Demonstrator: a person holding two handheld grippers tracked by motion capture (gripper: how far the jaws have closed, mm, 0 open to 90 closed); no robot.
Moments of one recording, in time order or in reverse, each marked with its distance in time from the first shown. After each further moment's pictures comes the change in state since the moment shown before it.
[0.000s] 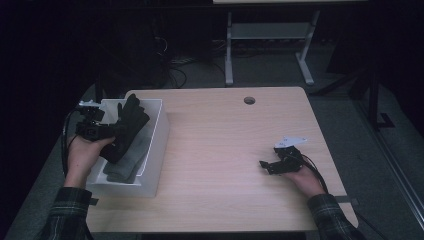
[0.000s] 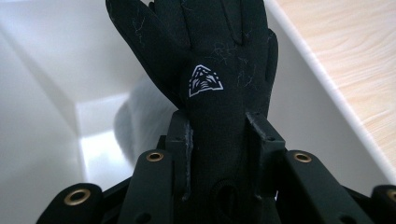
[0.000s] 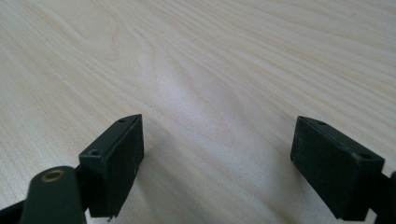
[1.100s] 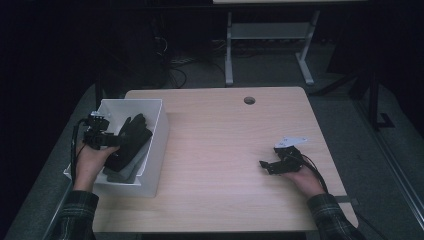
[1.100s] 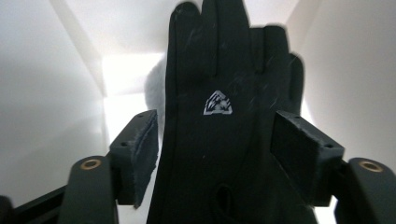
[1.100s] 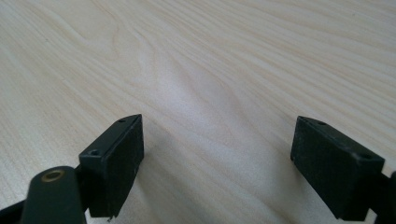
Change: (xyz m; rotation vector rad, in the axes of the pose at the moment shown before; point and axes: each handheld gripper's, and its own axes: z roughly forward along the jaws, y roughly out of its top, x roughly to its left) left arm 0.012 -0.021 0.031 0.055 0.132 -0.038; right arm 0.000 0.000 0.000 0.000 0.000 0.000
